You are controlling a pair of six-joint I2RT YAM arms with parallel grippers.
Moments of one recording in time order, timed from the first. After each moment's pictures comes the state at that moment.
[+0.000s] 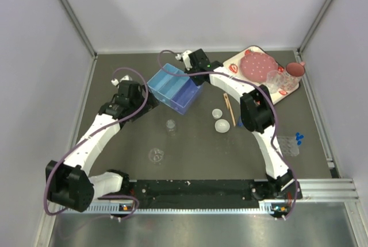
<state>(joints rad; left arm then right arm) -0.29 1.19 0.93 -0.52 -0.06 -0.79 0.59 2.34 2.05 -0.55 0.08 -0.23</state>
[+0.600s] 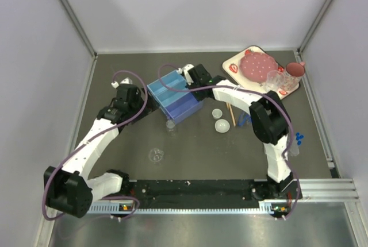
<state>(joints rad) -0.29 1.14 0.88 -0.50 -0.04 -0.78 0.69 2.08 1.64 -0.44 0.14 -0.12</state>
